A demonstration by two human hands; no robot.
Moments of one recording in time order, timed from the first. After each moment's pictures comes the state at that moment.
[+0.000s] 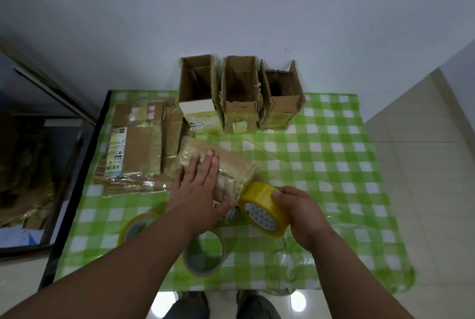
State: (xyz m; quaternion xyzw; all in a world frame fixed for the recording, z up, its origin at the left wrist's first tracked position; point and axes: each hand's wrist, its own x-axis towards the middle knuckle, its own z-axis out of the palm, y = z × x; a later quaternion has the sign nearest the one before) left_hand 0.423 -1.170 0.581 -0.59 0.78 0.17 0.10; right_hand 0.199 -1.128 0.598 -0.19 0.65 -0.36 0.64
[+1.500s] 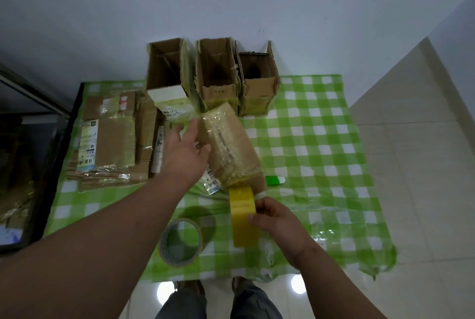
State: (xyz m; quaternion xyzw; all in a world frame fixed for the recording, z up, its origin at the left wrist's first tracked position) left_hand 0.373 -1.215 0.599 -0.70 0.63 0.32 -0.12; right_hand 0.185 -1.075 0.585 -0.27 0.63 -0.30 0.66
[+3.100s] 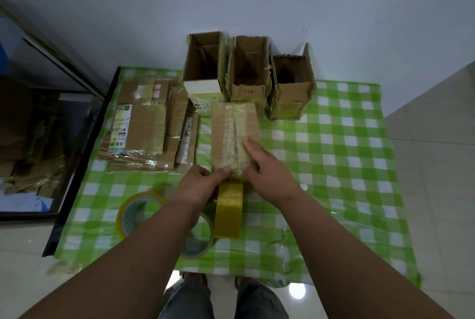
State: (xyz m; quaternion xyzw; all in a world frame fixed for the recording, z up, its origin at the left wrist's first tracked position) left_hand 0.394 -1.163 0.598 -0.74 0.26 0.58 -0.21; right_hand 0.227 -1.178 0.600 -0.63 0.62 -0.12 0.44
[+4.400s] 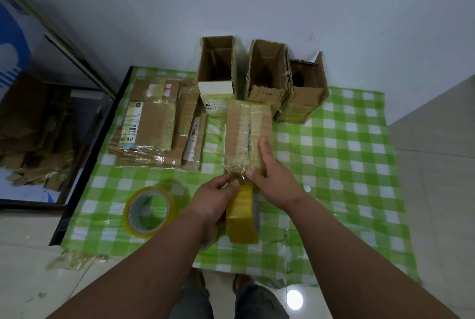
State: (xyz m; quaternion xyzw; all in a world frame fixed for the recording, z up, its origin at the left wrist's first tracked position) left_hand 0.382 -1.129 0.591 -0.65 0.17 0.68 -0.29; right_hand 0.225 -1.170 0.592 -0.60 0.62 -0.11 0.49
